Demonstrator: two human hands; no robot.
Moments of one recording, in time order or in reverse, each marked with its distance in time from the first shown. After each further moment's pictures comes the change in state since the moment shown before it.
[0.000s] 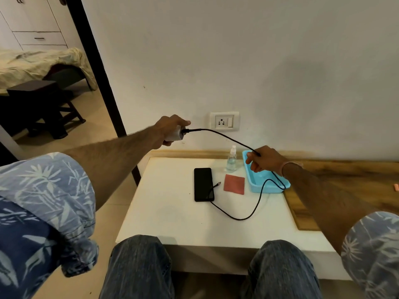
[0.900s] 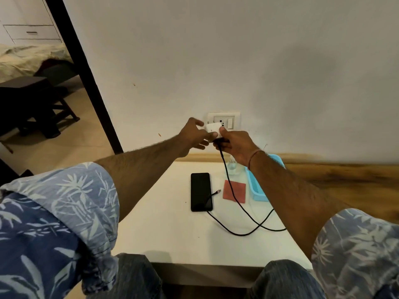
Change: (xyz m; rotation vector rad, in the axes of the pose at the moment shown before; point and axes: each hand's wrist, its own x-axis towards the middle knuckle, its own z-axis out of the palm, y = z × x) left_hand 0.046 0.004 0.086 -0.159 -0.148 0.186; right_hand 0.062 -0.076 0.049 0.851 0.037 0.002
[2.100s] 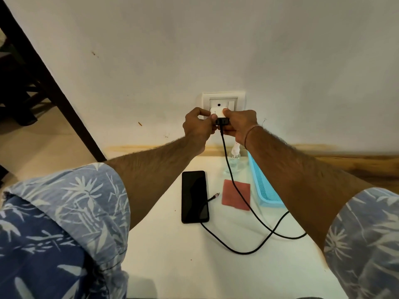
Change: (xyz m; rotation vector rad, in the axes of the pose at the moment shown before) left_hand 0.107 -0.056 0.066 -0.232 0.359 0.009; right_hand 0.135 0.025 -0.017 -0.068 0.348 0.089
